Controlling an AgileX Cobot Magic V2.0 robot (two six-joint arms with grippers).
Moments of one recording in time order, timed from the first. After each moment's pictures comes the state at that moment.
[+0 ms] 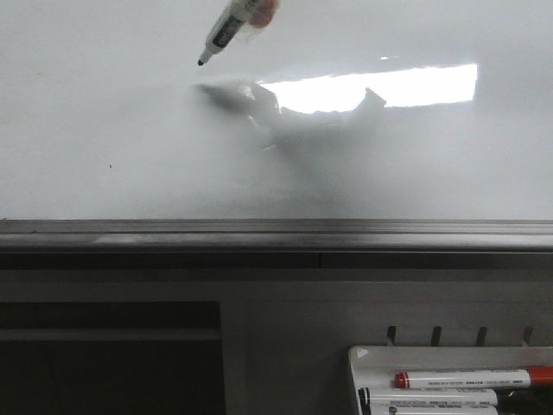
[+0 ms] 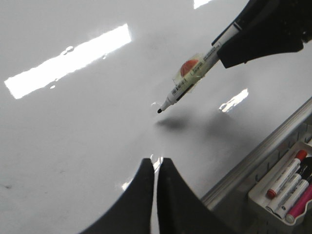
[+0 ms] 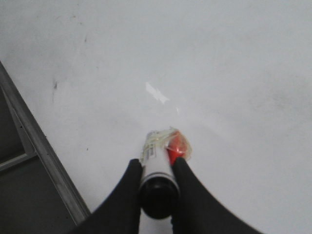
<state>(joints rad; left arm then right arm) -0.70 0.52 -0.40 0.65 0.10 -0.42 0.64 1.23 -0.87 1.01 0.09 -1.24</state>
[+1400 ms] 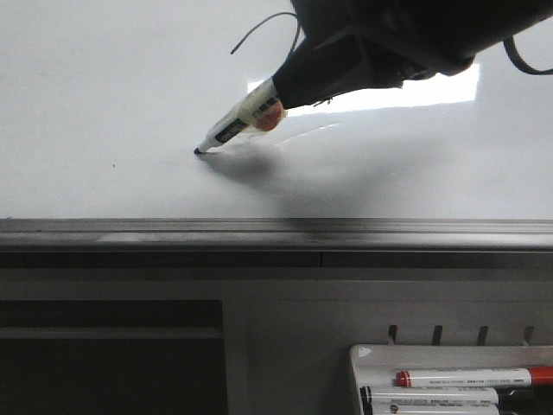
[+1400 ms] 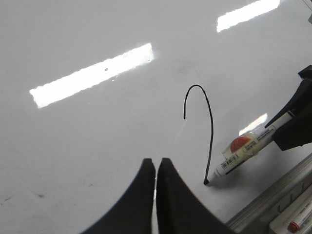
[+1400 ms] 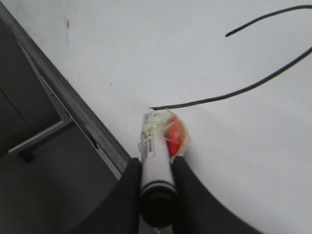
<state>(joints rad) -0.58 0.52 -0.40 0.65 0.01 -0.44 0.61 1.24 -0.74 1.13 0.16 -1.24</state>
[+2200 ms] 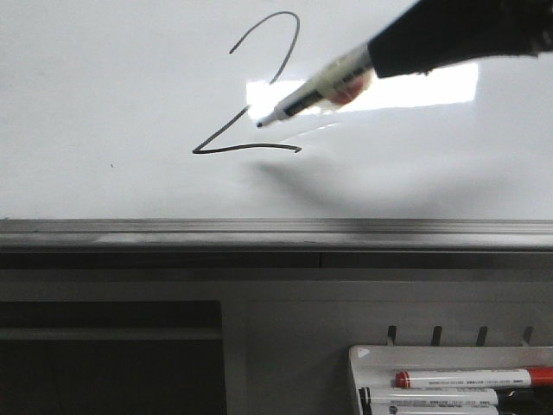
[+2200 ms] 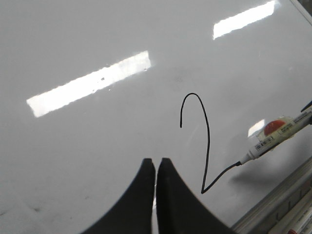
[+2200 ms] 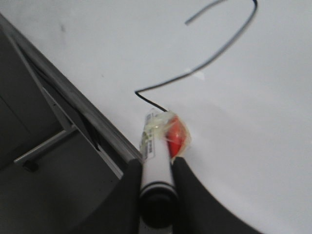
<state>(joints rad) -0.58 0.52 -0.40 0.67 -0.04 -0.44 0.47 1.03 -0.65 1.12 0.33 -1.24</state>
